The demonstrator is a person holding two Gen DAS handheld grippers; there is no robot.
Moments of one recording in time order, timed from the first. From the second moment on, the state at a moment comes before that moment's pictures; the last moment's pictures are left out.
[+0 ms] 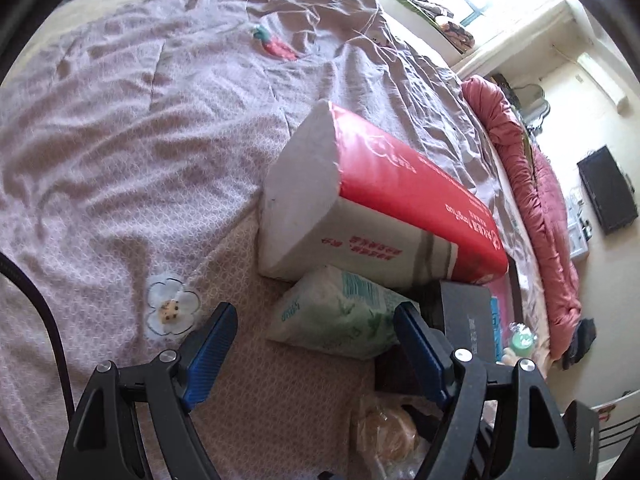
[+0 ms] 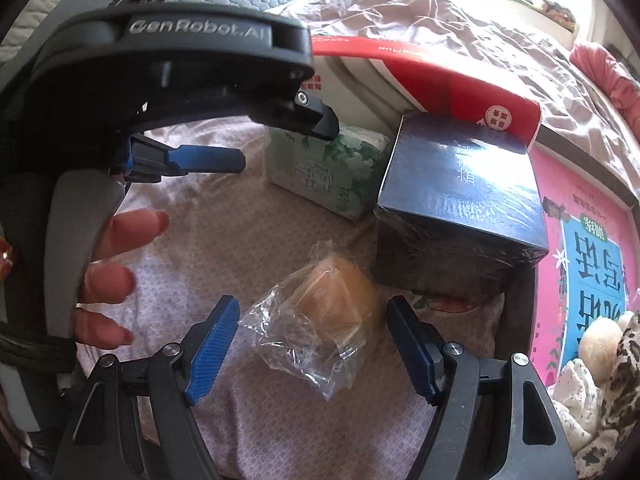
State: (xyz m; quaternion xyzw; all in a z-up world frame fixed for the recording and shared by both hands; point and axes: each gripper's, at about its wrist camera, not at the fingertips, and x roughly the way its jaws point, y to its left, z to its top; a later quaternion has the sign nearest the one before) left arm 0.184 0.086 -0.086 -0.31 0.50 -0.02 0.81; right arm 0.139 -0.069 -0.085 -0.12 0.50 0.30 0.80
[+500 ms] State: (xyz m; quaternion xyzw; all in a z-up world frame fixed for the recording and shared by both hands) left arm 0.188 0.083 -0.097 -0.34 0.50 -0.05 0.79; right arm 0.148 -0.089 -0.083 -0.06 0.50 0.31 0.81
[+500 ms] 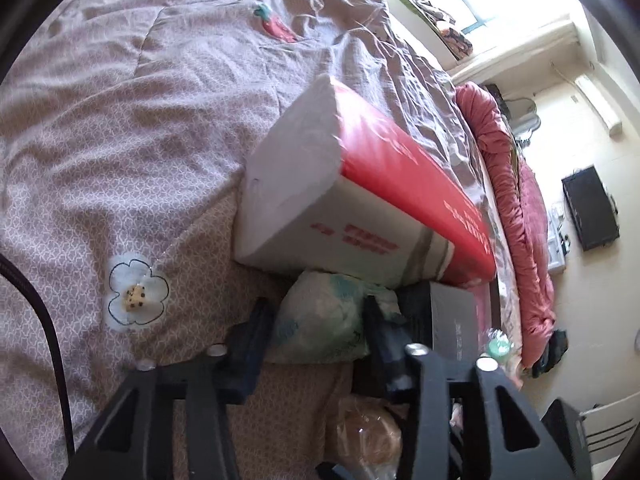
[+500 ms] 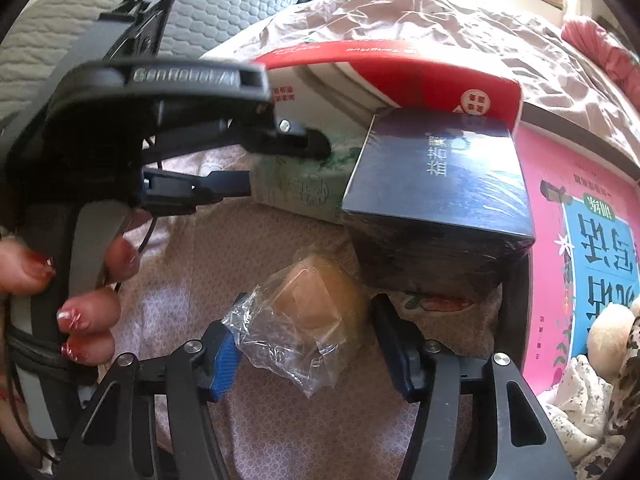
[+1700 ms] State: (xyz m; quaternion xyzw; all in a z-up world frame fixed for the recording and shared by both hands) left arm 0.111 -0.049 0.050 -0.22 0.44 -0.12 0.86; right arm 0.110 -0.297 0.060 0.13 0.36 0.23 0.89
